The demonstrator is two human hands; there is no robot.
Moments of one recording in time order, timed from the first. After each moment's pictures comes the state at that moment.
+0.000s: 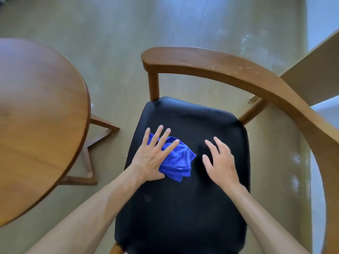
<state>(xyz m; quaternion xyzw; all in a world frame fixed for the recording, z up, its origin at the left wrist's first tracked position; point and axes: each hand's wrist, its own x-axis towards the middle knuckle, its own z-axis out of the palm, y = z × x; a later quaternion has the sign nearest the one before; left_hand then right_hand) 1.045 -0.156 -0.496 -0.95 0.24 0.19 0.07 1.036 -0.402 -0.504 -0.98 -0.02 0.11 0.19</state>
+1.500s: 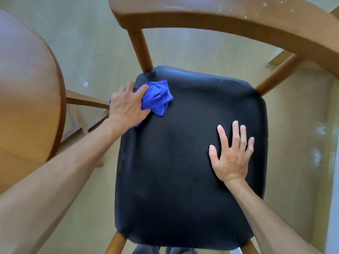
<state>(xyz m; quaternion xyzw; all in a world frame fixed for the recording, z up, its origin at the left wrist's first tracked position) 1.134 -0.129 -0.522 -1.00 0.03 0.09 -0.02 1.009 -0.424 -0.599 -1.00 0.01 -0.04 0.06</state>
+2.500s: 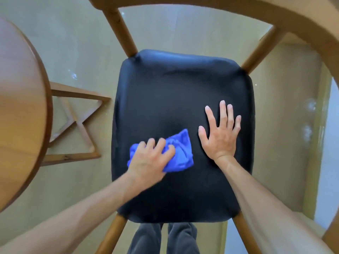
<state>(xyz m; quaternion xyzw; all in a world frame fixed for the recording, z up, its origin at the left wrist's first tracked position) 0.972 -0.197 -0.511 -0.94 0.31 0.12 0.01 1.006 -0.425 -0.595 -1.00 0.01 -0.01 0.07</state>
